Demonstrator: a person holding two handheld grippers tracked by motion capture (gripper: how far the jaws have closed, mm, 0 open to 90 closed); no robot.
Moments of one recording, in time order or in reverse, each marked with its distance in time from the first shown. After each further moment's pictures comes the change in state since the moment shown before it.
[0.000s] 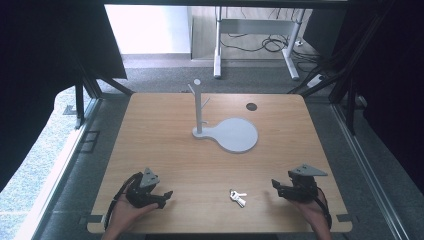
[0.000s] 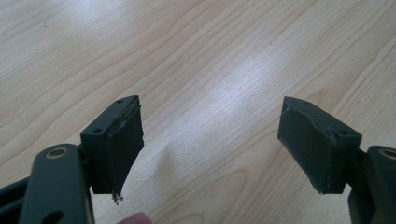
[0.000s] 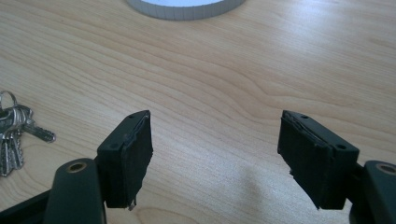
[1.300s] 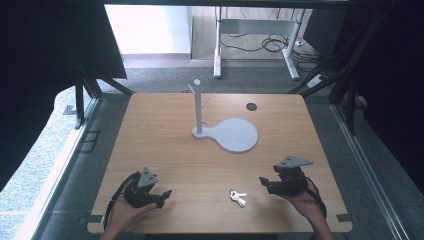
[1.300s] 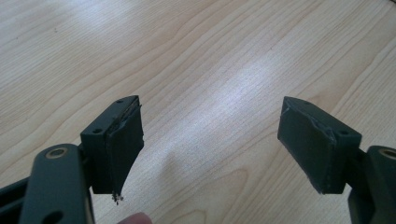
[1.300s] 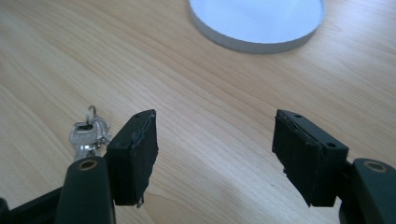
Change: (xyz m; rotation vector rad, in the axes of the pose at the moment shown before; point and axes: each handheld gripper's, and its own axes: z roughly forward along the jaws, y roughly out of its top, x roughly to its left) left arm 0.000 0.001 -0.007 -0.020 0.006 -0.005; right arm 0.033 0.045 -0.003 0.058 0.123 -0.144
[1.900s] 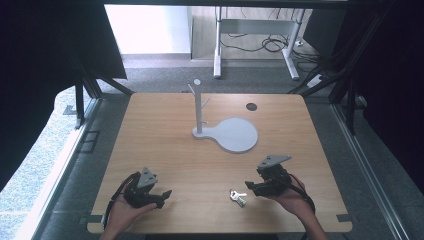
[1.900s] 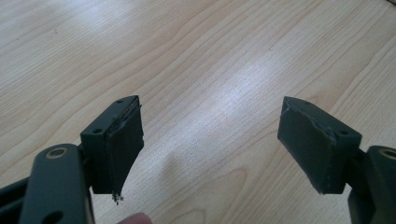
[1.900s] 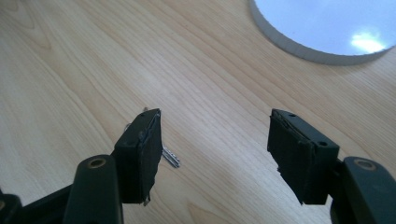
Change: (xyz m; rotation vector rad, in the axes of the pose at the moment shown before) left arm 0.000 0.000 -0.001 -0.001 -0.001 0.001; right arm 0.032 0.025 0.017 0.106 0.103 -0.092
